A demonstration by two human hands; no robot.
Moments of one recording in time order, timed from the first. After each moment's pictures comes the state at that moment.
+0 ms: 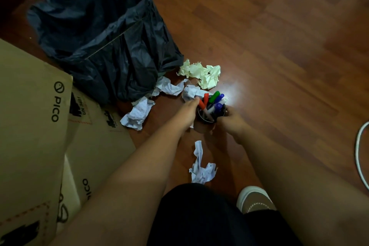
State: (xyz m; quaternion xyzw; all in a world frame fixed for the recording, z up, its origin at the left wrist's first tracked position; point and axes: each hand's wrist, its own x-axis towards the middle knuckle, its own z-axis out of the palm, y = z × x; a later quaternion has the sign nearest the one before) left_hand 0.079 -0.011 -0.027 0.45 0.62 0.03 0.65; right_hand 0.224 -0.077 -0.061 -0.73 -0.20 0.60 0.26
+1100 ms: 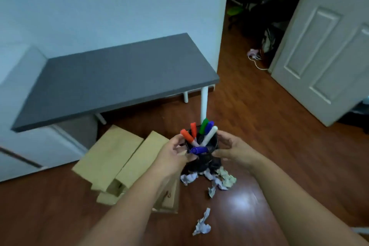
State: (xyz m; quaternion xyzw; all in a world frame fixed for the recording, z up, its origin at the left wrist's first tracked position) left_hand -0.038 -0.114 0.655 0.41 0.56 0.45 0.56; right_hand 0.176 -0.054 0.679 -0.42 -0.56 0.68 0.21
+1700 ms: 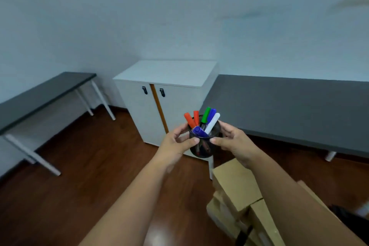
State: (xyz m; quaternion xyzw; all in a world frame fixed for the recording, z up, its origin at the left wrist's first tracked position) left_hand -0.454 -0.382 0.809 0.25 0.64 0.66 0.29; right_hand -0.343 -0.207 0.788 -0.11 -0.67 0.73 0.12
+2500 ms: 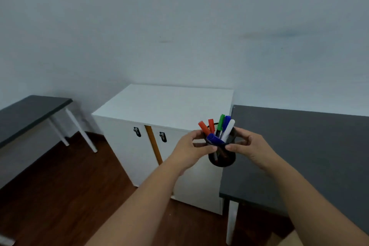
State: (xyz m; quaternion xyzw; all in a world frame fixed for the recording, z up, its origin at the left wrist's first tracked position) left_hand -0.816 -0.212 0.810 0.31 0.71 0.55 0.31; right_hand -0.670 -0.053 0.803 -0.18 -0.71 0.66 0.17
